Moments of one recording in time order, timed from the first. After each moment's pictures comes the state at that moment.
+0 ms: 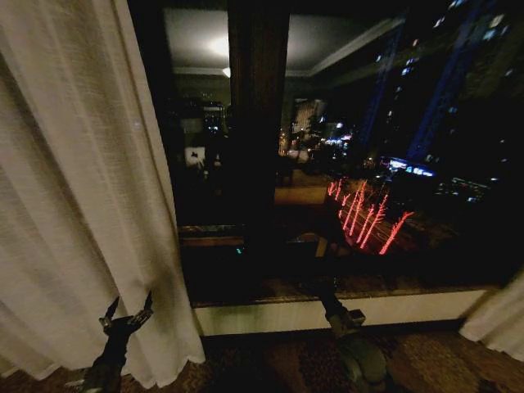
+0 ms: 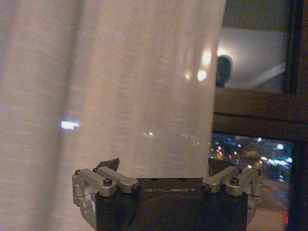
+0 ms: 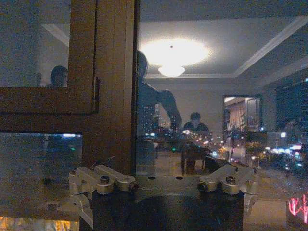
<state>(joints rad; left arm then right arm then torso) 1.59 -1.40 -0.84 -1.95 -0.42 -0.17 0.12 -1.34 1.13 0.37 1.91 0.35 0.13 0.12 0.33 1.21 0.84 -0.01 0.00</state>
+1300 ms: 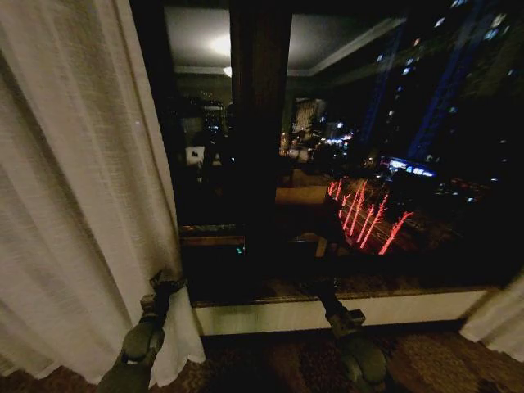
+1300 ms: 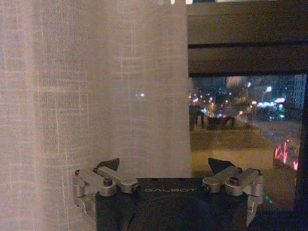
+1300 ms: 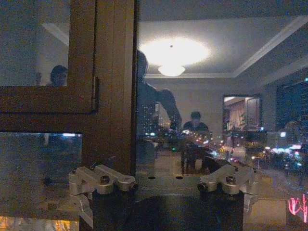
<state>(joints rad) 1.18 -1.24 -0.55 -1.65 -0.30 0.07 -0.07 -1.34 1.13 0.37 1.91 0.35 0.13 0.12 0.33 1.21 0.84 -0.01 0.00</state>
